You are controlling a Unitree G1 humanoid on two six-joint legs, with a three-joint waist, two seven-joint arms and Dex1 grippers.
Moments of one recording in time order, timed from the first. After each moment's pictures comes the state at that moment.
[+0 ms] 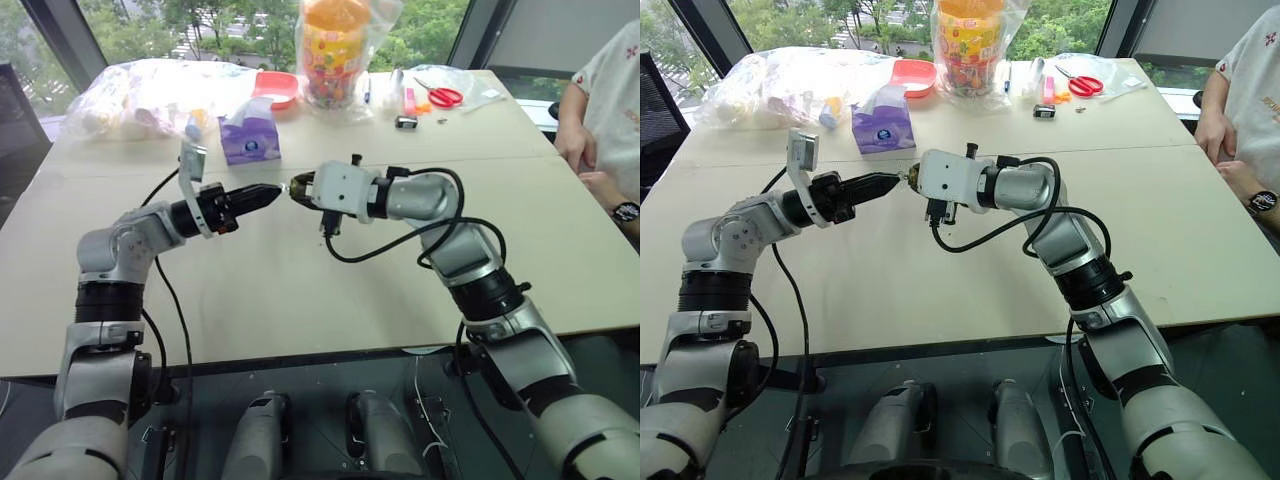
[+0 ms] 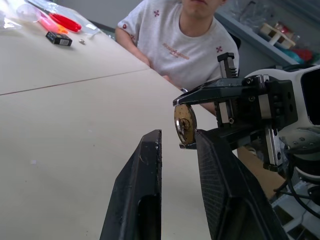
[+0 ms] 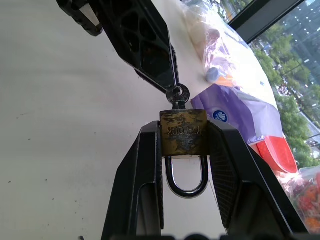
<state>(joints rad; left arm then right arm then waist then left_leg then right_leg) -0.74 0.53 0.14 0.32 -0.72 0.78 -1.06 -0.87 -0.37 0.33 0.08 -0.17 0.13 0.85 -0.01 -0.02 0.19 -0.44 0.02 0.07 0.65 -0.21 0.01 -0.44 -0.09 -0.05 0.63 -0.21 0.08</state>
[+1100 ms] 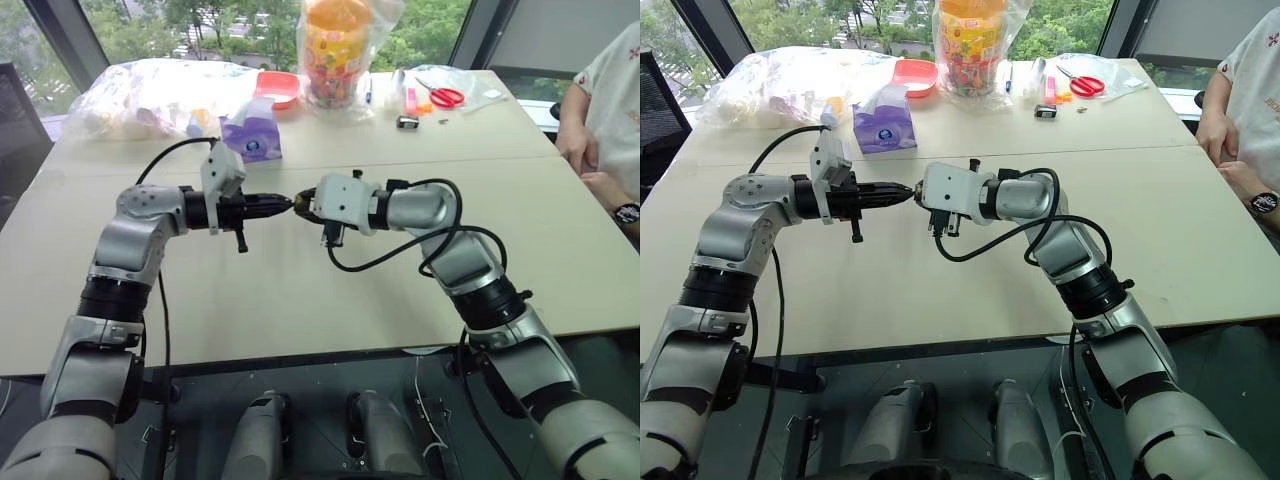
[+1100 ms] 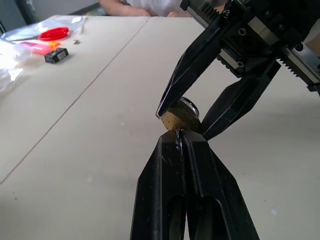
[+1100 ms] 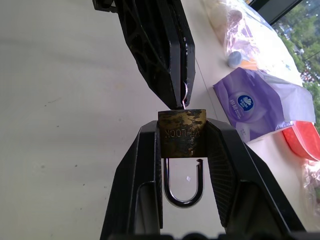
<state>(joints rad) -0.75 0.60 -0.09 0.27 -0.36 0.26 -1.18 -0.83 -0.38 0.35 0.05 -0.16 0.20 0.89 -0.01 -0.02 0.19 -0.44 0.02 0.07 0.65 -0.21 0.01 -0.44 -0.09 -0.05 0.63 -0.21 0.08</state>
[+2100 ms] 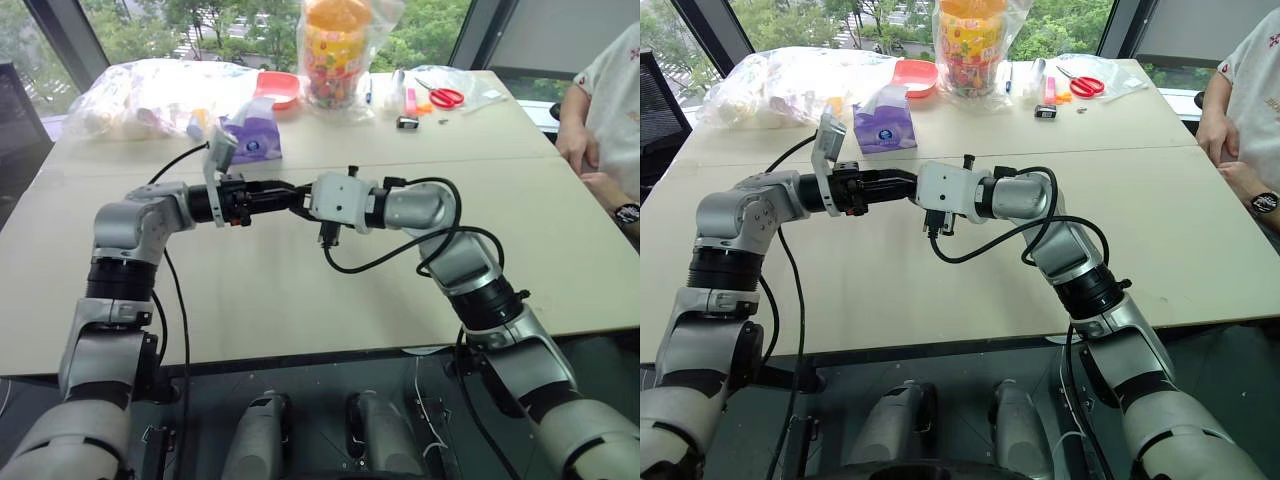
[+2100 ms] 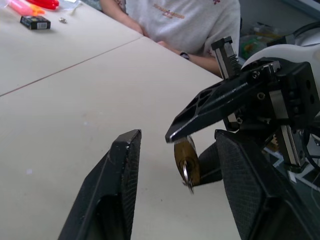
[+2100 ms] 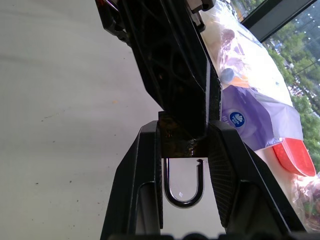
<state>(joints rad) -0.85 0.53 0.01 0.37 -0.54 0.73 -1.16 -0.83 -0.37 0.35 0.04 -0.17 0.17 0.87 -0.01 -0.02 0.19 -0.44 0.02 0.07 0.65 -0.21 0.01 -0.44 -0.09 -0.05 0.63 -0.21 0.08</state>
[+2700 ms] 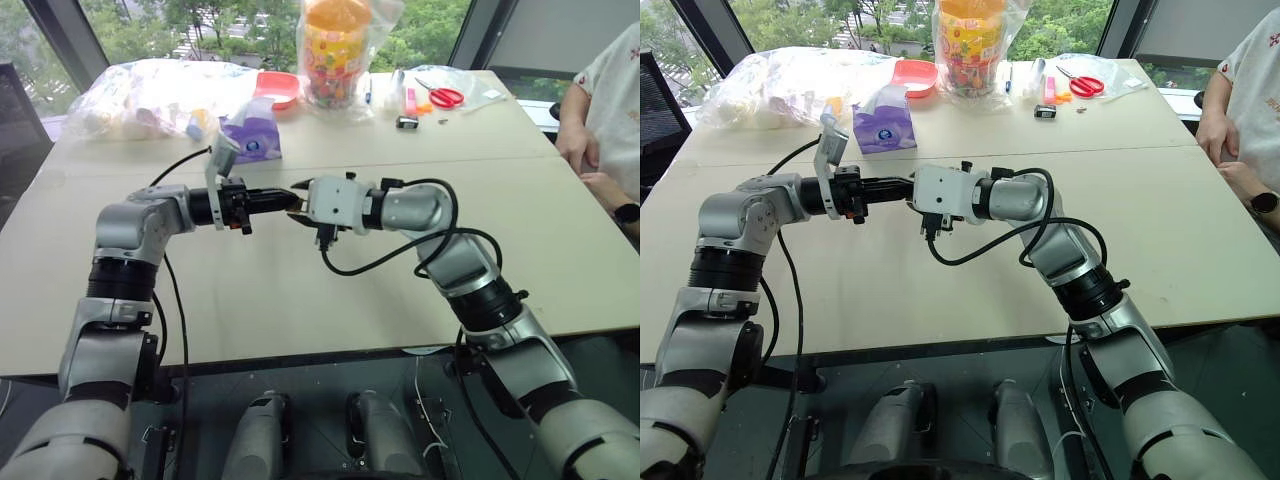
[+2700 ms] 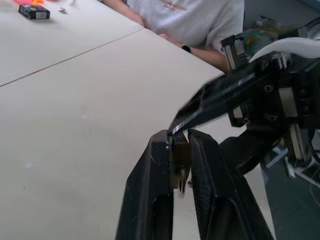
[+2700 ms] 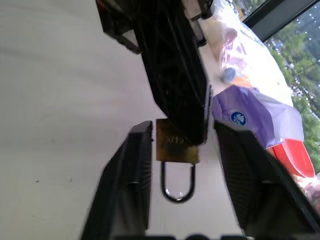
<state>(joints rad) -0.85 0.53 0.00 0.37 -0.52 0.74 -1.18 -0.83 -0.37 0.36 0.02 -0.17 0.18 0.85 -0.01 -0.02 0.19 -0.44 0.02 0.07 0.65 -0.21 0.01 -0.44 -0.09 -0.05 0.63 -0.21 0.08</state>
